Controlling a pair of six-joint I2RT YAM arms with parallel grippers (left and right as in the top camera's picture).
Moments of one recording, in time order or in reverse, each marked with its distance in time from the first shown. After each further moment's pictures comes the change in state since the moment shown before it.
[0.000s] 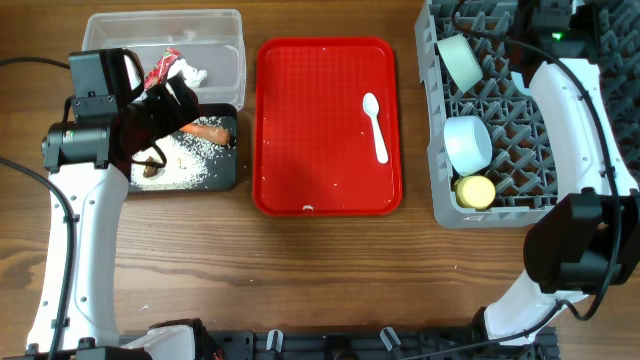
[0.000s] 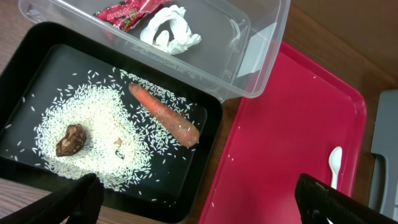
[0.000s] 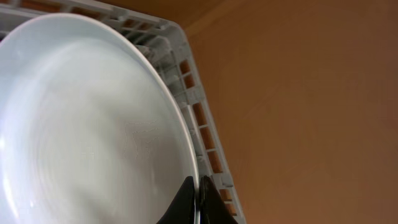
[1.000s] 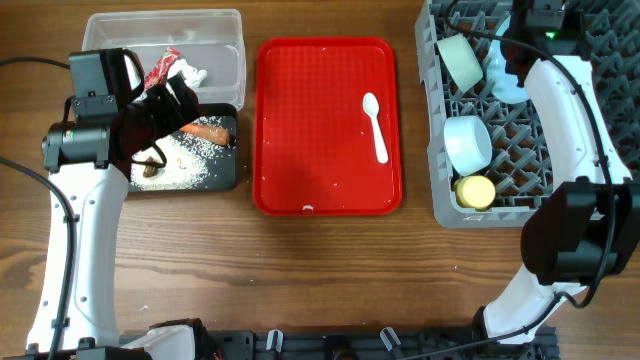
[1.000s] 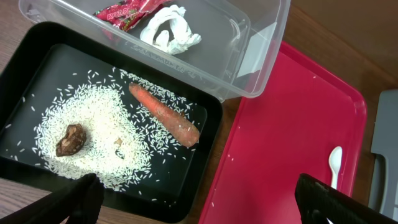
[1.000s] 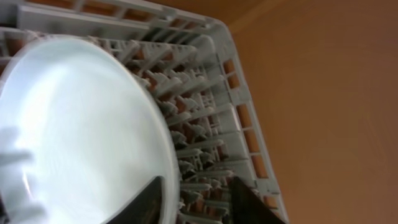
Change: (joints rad) left arm 0.000 0.000 0.000 0.000 0.000 0.000; right arm 0.014 0.043 0.000 -0.032 -0.136 0.099
